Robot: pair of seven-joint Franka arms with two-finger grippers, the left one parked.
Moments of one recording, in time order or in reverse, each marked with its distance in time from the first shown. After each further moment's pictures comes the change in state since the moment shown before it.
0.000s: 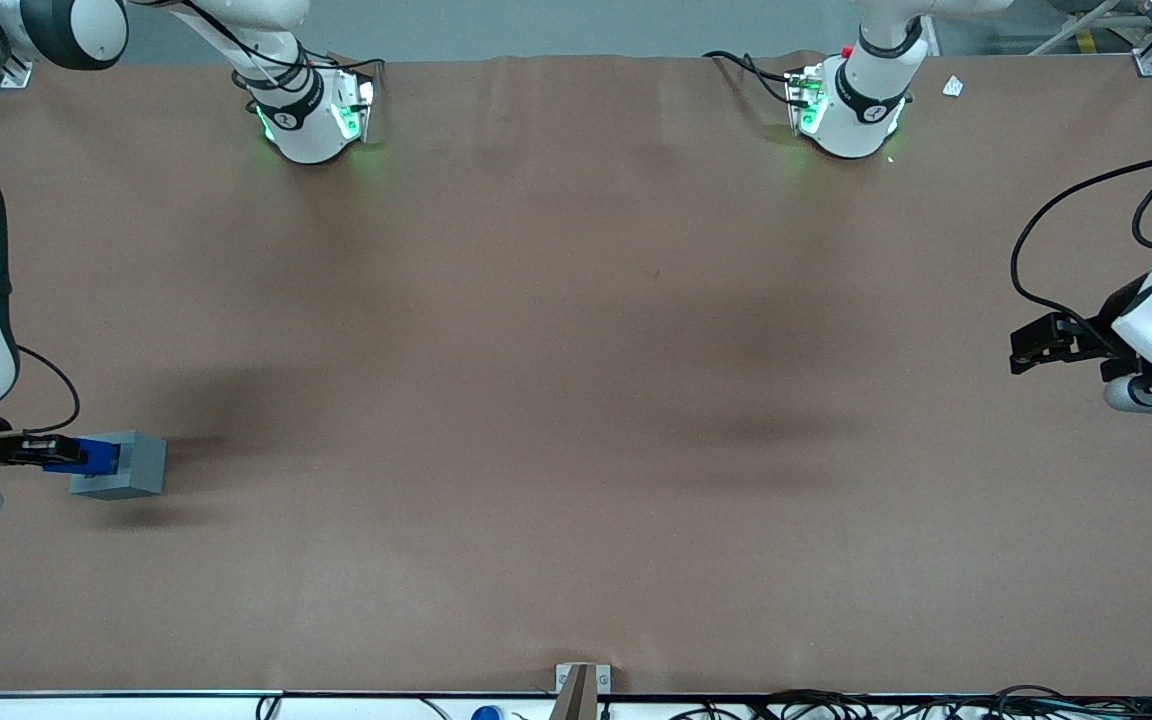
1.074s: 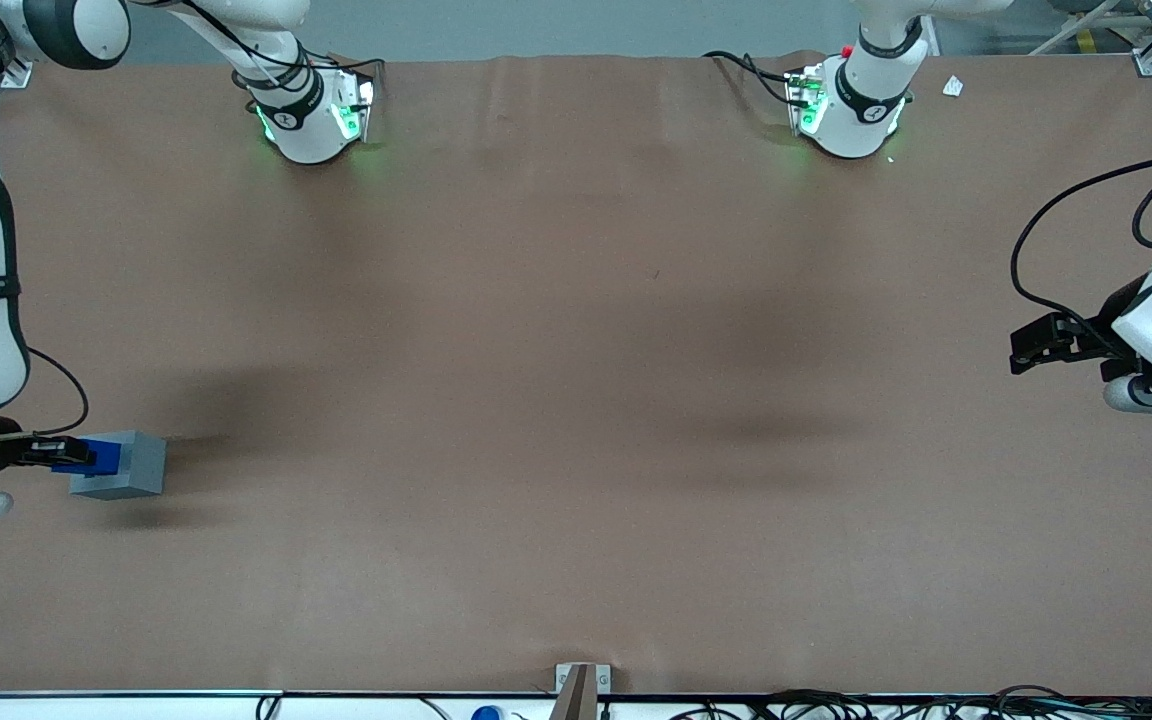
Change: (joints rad) arm 0.008 -0.001 0.002 -0.018 -0.001 0.029 0.013
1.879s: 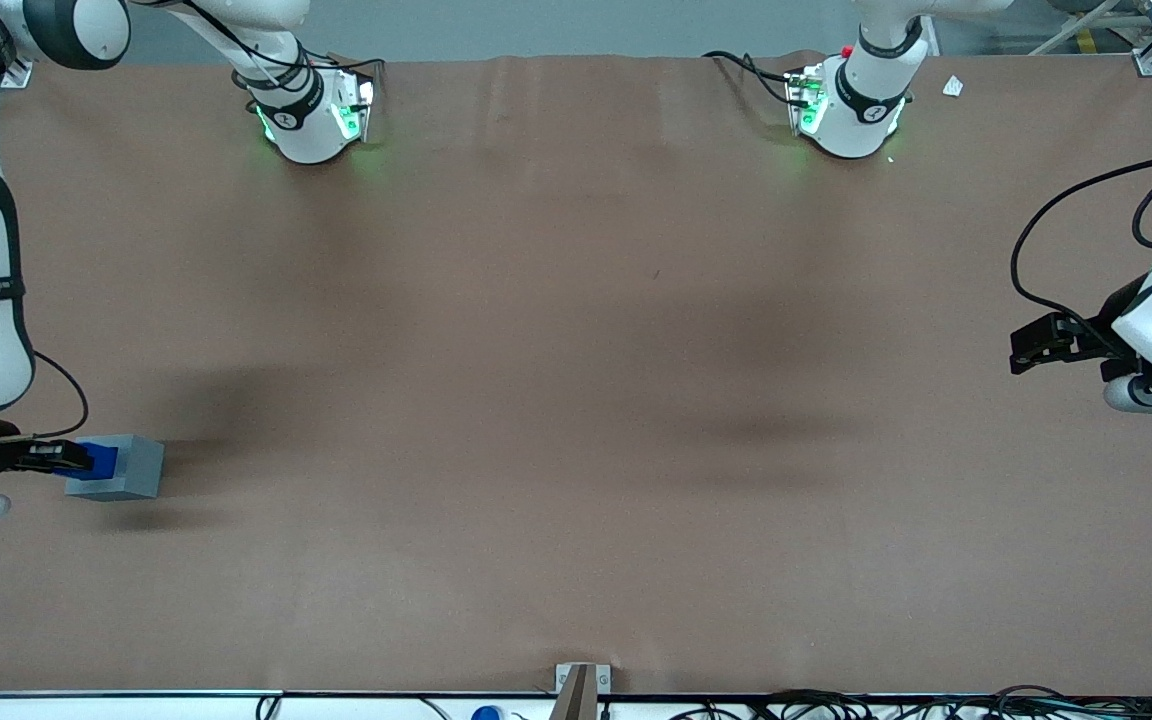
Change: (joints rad) arm 0.000 0.000 0.000 -0.011 -0.009 0.040 0.000
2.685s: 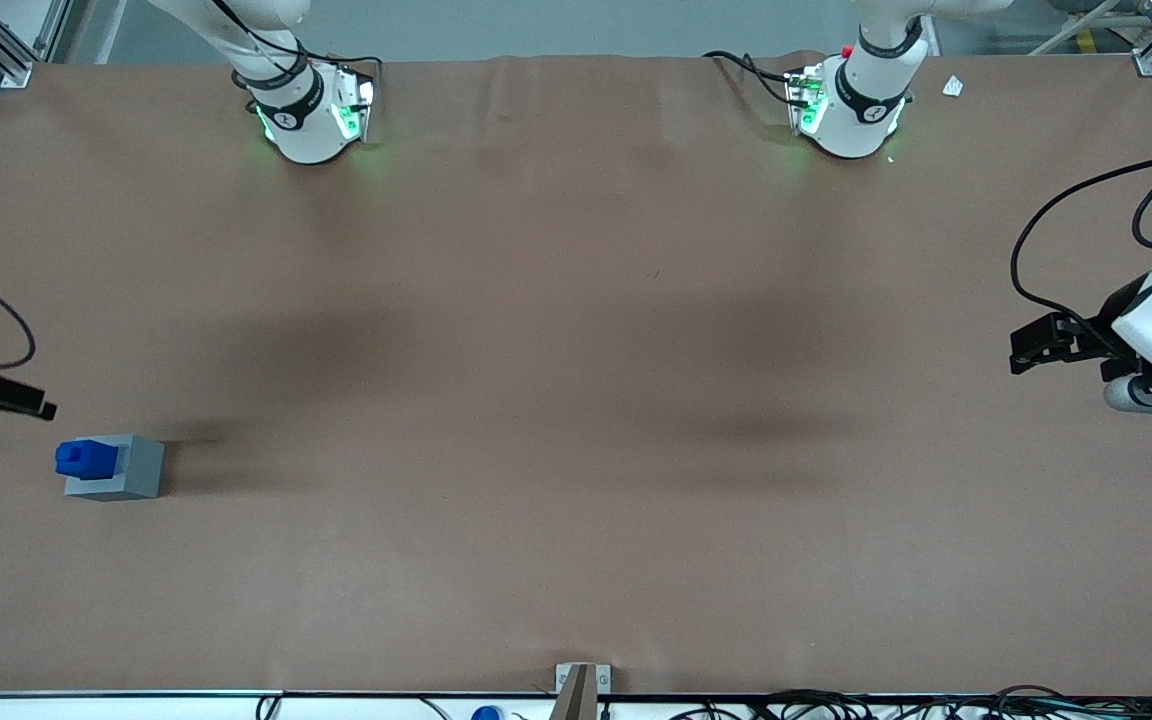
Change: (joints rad) arm 0.074 -0.422 0.011 -0.201 0.003 -0.198 0.179
